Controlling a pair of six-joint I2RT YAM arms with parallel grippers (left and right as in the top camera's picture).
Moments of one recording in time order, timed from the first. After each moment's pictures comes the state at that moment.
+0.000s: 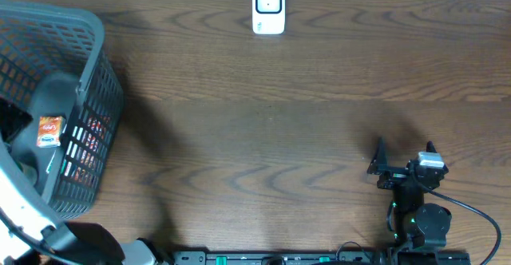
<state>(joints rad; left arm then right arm) 0.72 1.56 1.64 -1.30 -0.34 -0.28 -0.03 0.01 0.01 -0.07 0.06 0.05</state>
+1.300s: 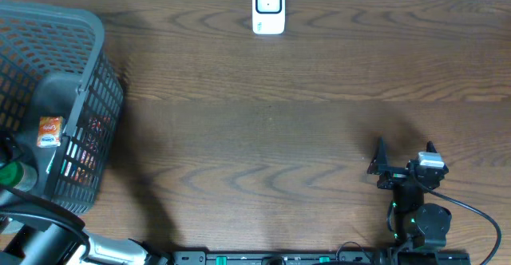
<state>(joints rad) 1.00 1.79 1.55 -1.14 0.05 0.34 -0.03 0.01 0.01 -0.07 0.06 0.05</state>
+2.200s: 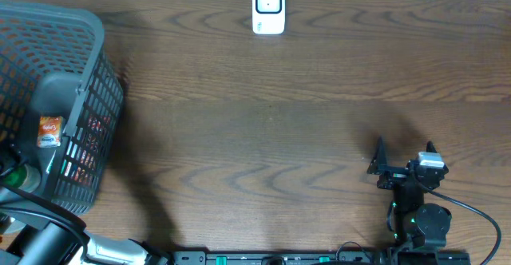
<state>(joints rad) 1.00 1.78 1.42 -0.95 -0.06 0.21 -0.03 0.01 0.01 -0.07 0.06 0.05</state>
